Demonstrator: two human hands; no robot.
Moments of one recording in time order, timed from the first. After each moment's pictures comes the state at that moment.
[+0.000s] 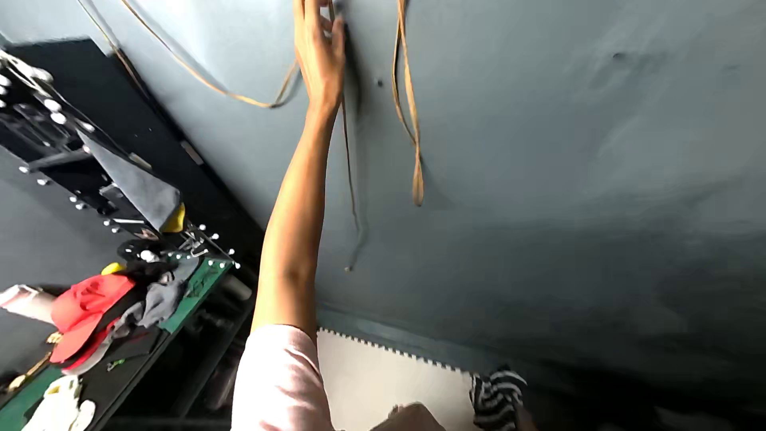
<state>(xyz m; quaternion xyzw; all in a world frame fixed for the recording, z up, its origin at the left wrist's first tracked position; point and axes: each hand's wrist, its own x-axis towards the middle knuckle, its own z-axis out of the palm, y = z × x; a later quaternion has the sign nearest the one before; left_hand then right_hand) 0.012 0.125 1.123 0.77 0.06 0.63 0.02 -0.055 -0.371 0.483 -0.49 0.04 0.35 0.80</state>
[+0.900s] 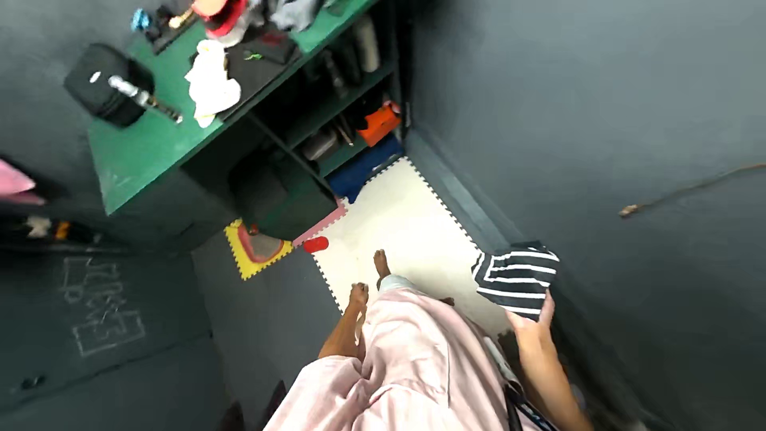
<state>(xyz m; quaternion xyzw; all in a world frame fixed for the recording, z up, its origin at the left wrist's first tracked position) -0.555 -0.283 0.304 0.41 0.77 0.04 0.49 -0.126 -0.245 0.480 -0.42 0.13 0.60 0.67</state>
